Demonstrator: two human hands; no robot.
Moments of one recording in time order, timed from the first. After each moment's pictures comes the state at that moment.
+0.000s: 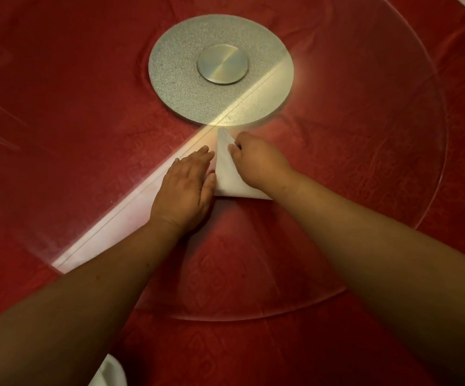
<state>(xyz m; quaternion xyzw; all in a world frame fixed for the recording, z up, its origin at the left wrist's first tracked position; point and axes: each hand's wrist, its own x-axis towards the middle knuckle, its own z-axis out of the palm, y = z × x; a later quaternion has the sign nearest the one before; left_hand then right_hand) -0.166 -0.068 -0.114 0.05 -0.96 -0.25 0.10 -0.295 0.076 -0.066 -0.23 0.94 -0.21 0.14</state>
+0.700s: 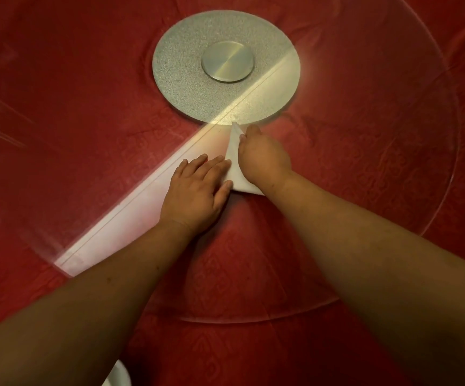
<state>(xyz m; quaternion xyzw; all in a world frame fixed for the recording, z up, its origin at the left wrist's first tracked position) -0.169 -0.061 -0.125 0.05 -0.98 -0.17 0.07 -0.310 0.061 -0.104 -0.21 0.97 -0.15 0.02</state>
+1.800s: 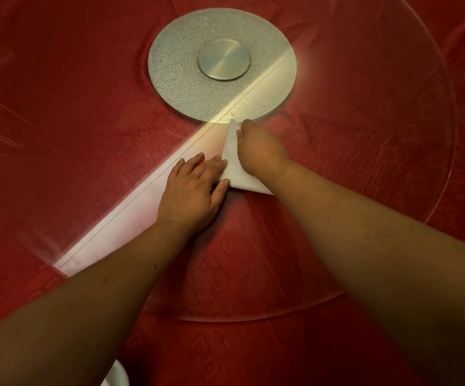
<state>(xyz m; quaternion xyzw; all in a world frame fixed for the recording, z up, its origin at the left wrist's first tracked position) -0.169 -0.059 -0.126 0.05 -0.98 -0.17 0.07 -0.327 0.062 -0.102 -0.20 0.96 -0.18 0.10</state>
